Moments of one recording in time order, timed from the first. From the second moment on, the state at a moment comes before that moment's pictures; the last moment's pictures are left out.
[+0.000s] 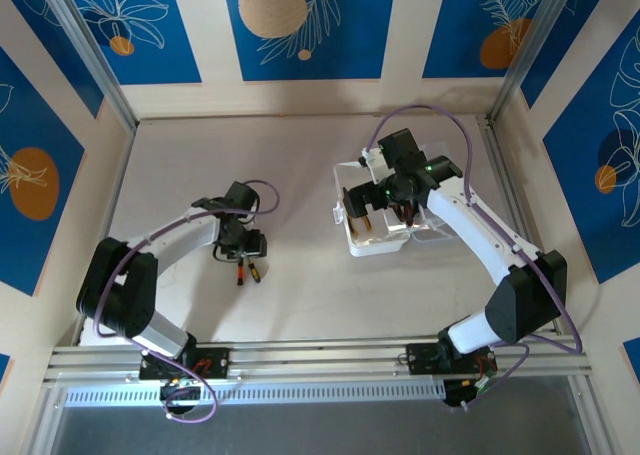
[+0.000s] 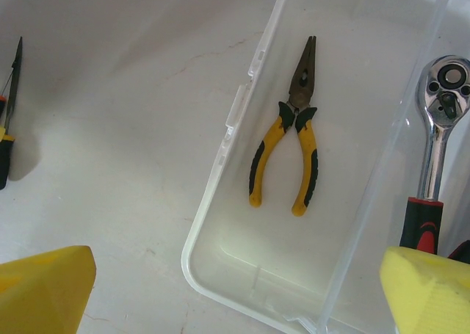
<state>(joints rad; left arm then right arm) -0.44 1.53 0.93 -0.75 0.11 -0.44 0.44 1.46 1.34 -0.91 -0.16 0.04</state>
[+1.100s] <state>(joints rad) -0.51 1.69 0.97 -0.82 0.06 -0.47 0.41 1.46 1.33 -0.91 -0.19 0.04</state>
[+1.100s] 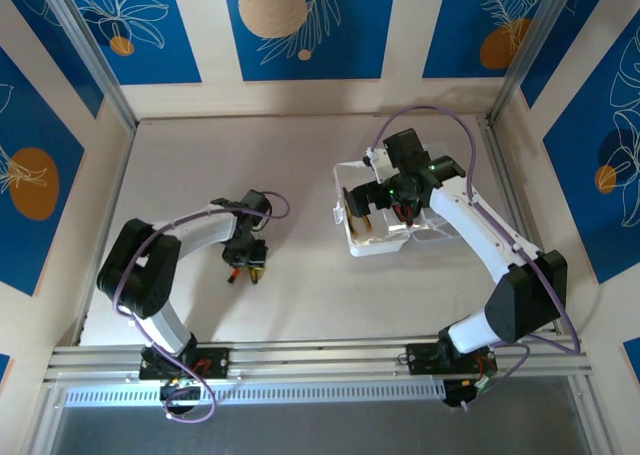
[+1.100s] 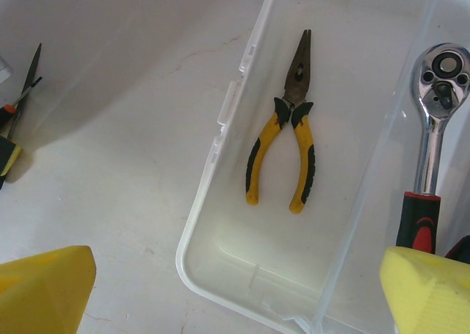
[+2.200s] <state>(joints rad) -0.57 1.57 1.28 -0.51 0.51 -0.57 0.35 1.29 1.24 -0.77 -0.45 0.16</state>
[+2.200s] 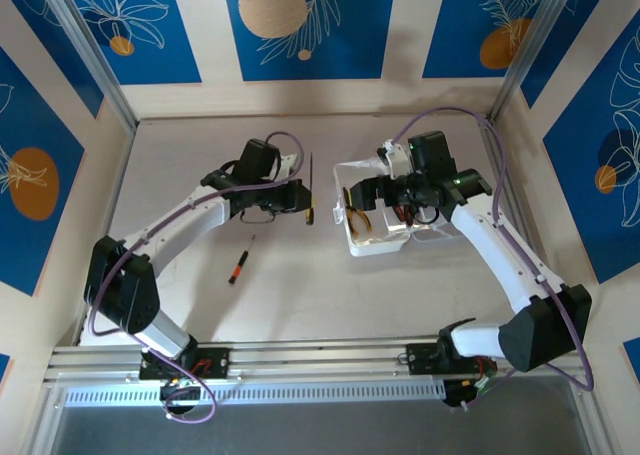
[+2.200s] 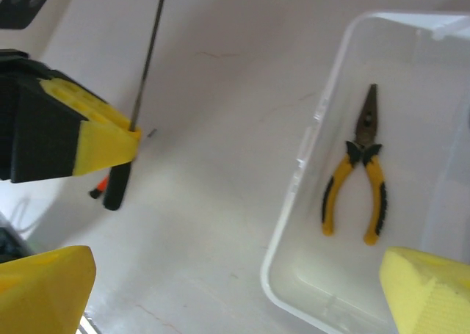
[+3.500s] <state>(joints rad) -0.74 1.63 1.42 -0.35 0.61 -0.65 0.31 1.38 1.27 -0.50 -0.61 0.39</state>
